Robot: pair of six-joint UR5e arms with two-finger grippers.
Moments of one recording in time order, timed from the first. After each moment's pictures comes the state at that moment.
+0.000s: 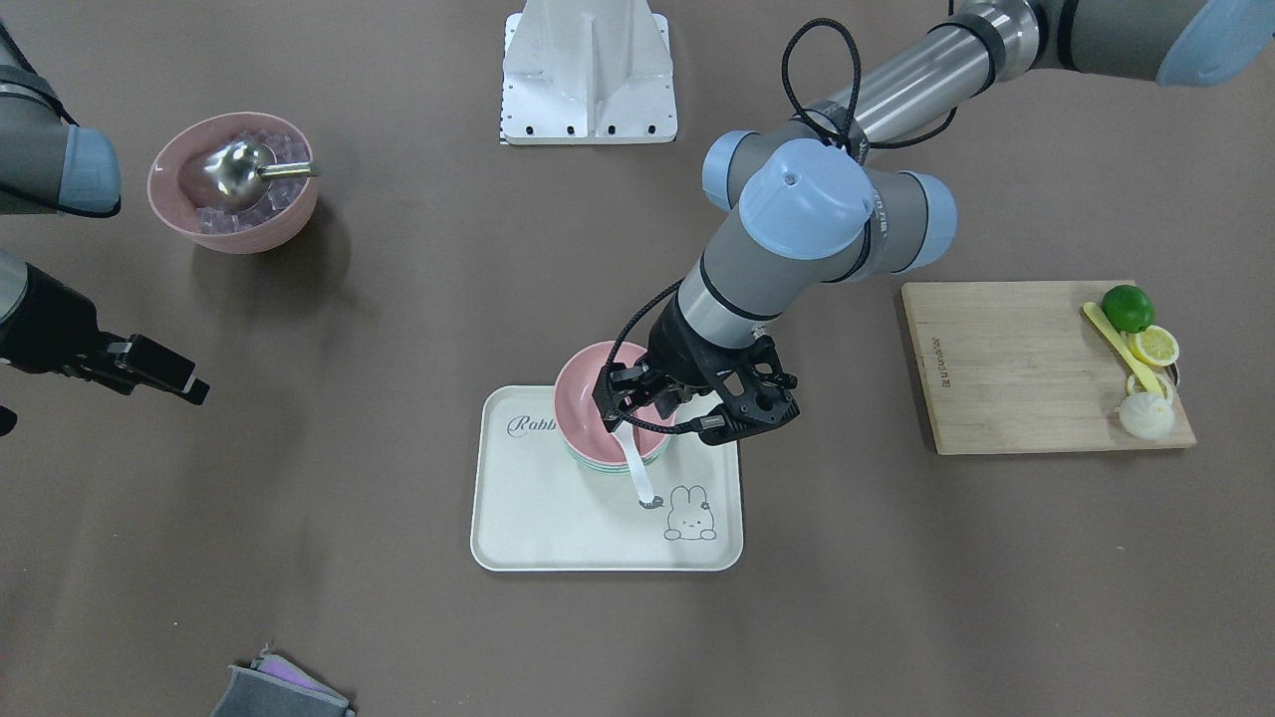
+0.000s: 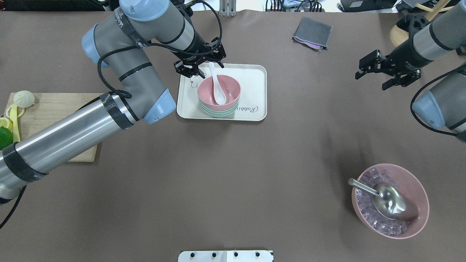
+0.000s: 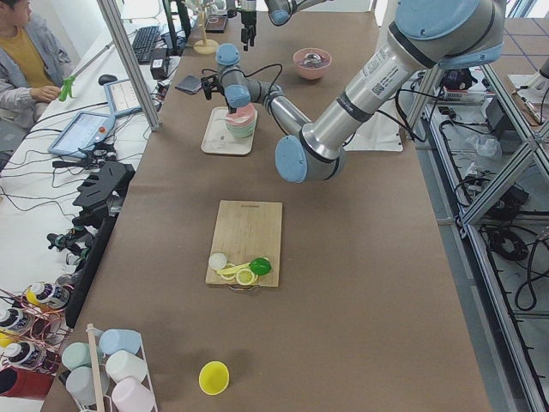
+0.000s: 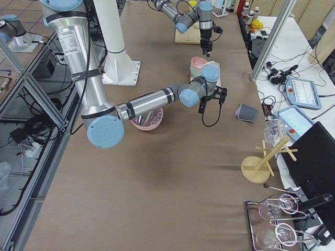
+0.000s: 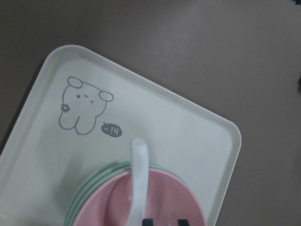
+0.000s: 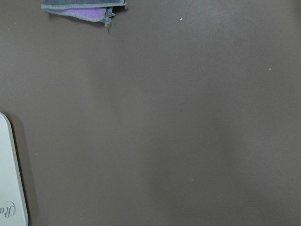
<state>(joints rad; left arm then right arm) -0.79 -2.43 -1.33 -2.04 -2.12 -1.55 1.10 -1.30 1.64 -1.21 2.38 1.06</state>
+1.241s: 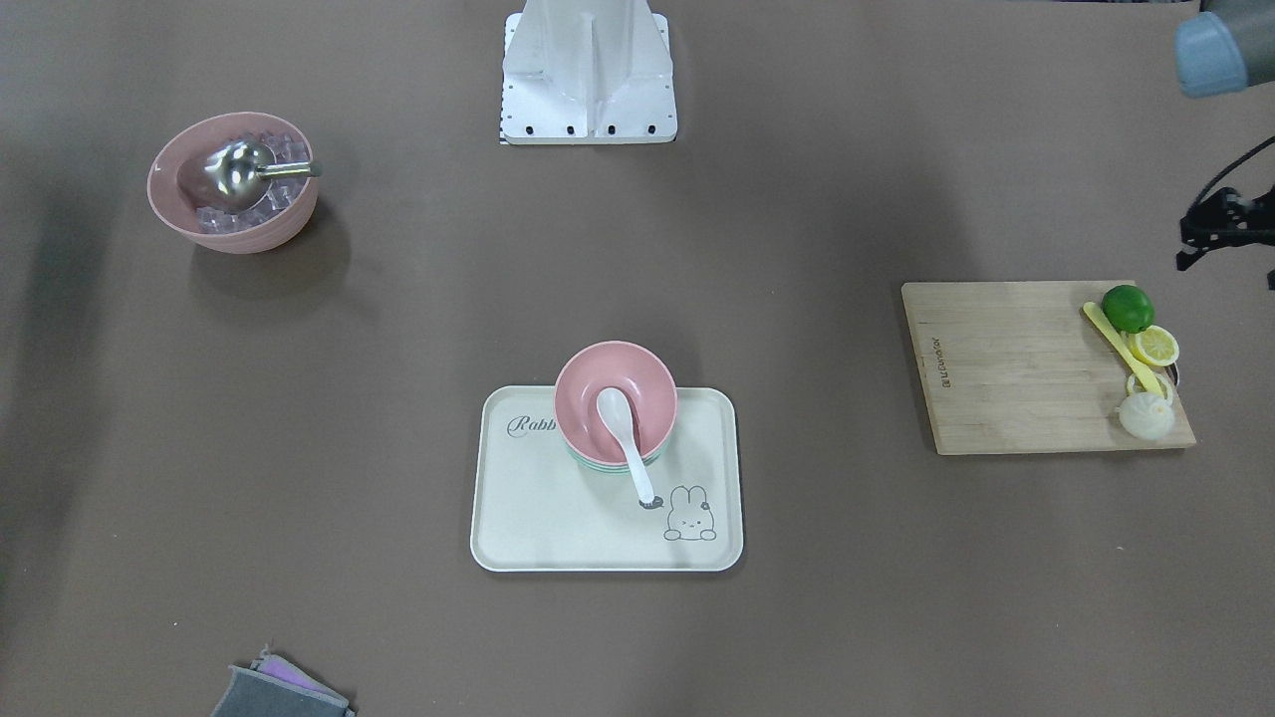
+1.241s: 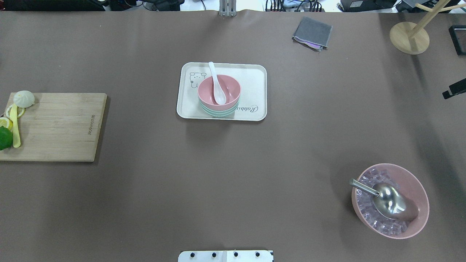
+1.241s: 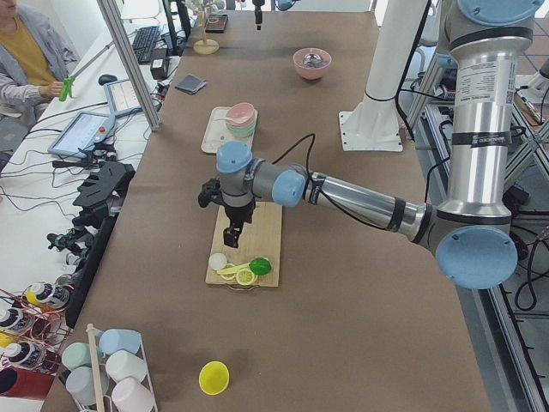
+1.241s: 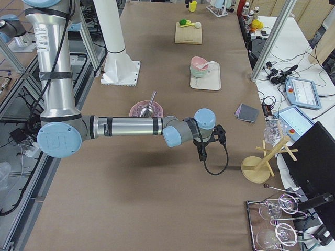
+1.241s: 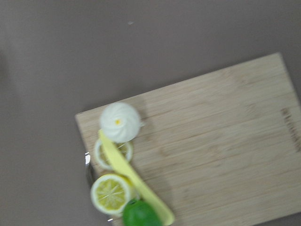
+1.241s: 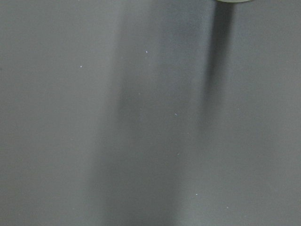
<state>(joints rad) -1.37 -1.52 -1.81 -1.60 -2.27 0.07 1.34 -1.52 1.52 -1.21 2.38 0.23</state>
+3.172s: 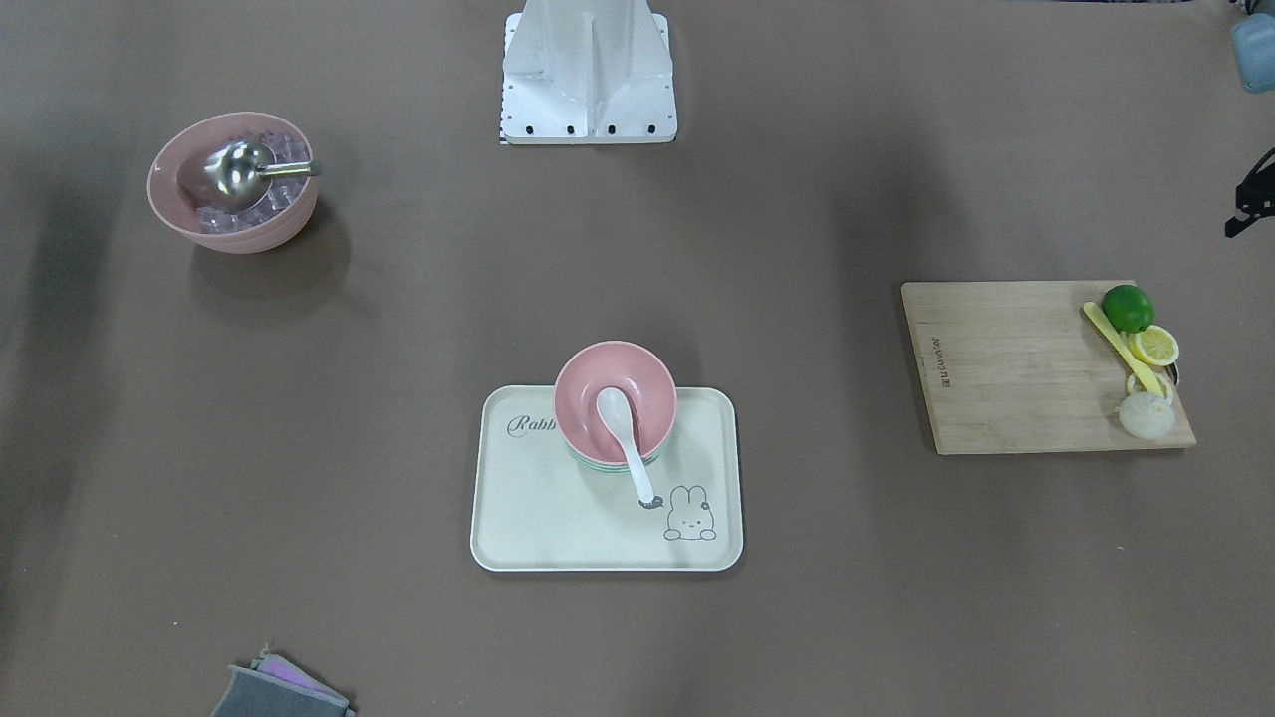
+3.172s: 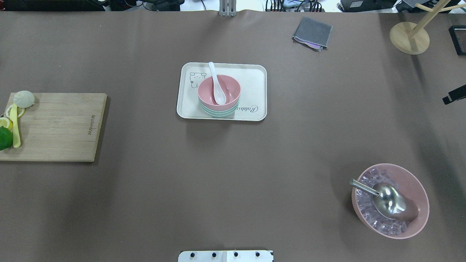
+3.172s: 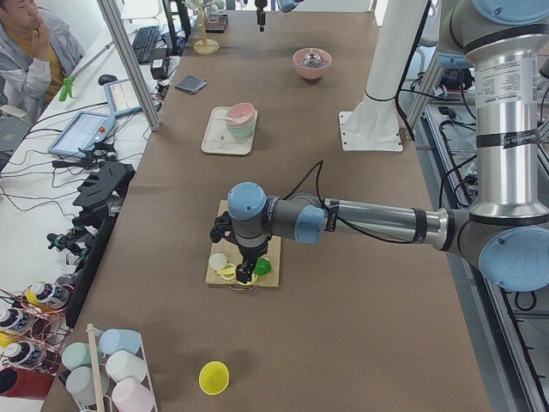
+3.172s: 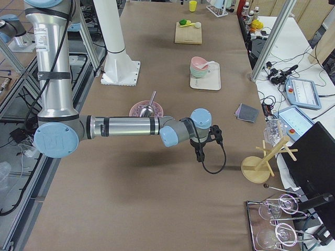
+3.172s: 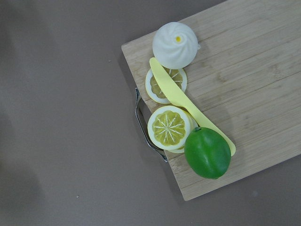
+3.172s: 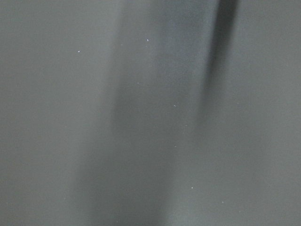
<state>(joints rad) -1.42 -1.44 -1.78 -1.65 -2.35 0.19 1.32 -1.54 1.56 -1.21 2.34 0.21</state>
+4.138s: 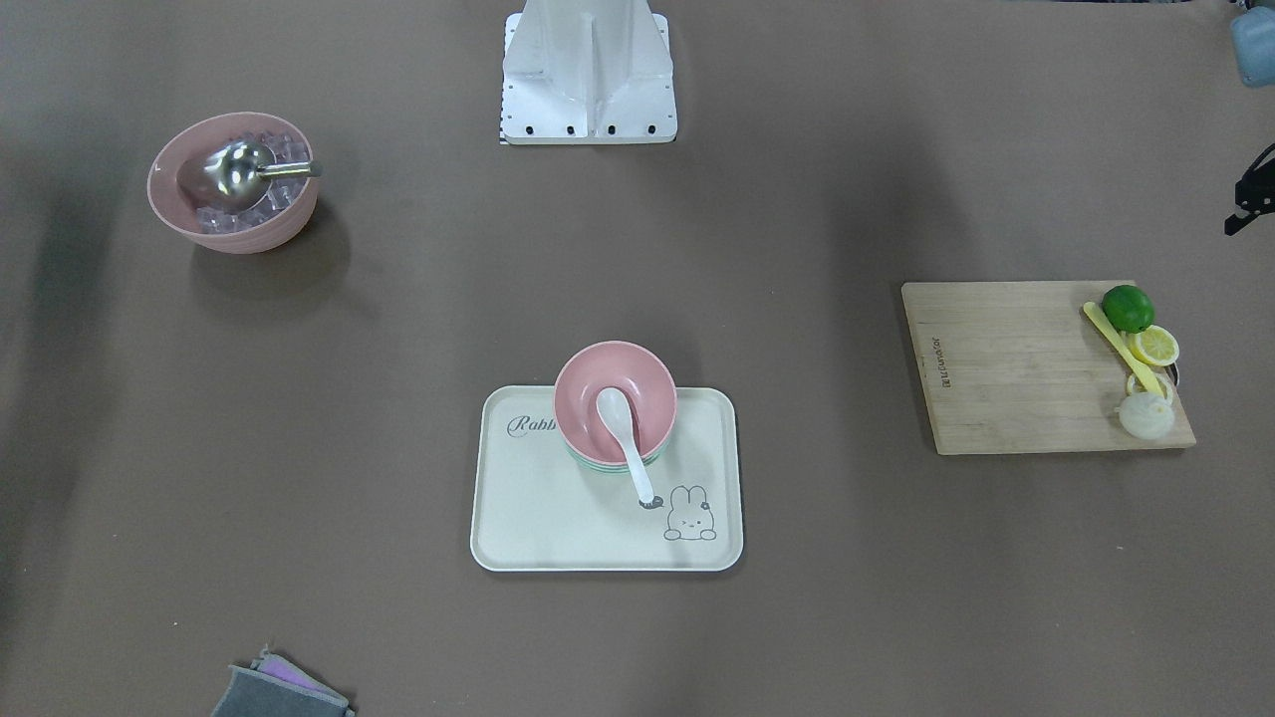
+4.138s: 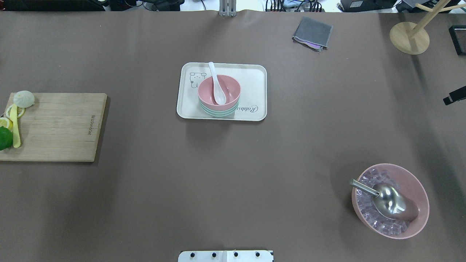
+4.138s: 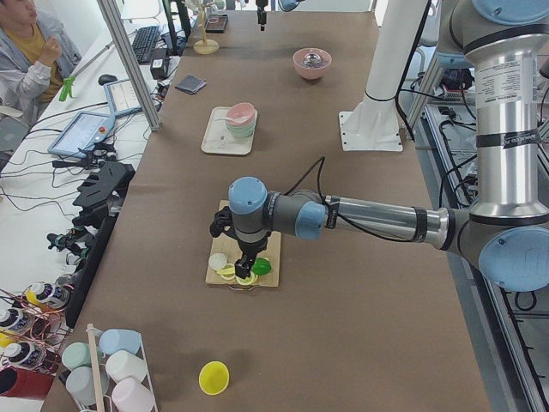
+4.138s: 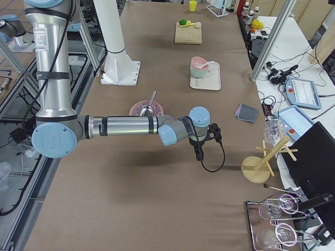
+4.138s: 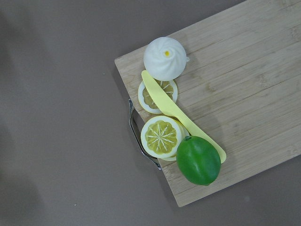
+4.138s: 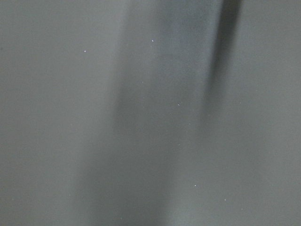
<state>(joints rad) -1.42 -1.44 -1.80 -1.65 -2.35 0.19 1.32 -1.55 1.58 -1.21 2.34 0.21</state>
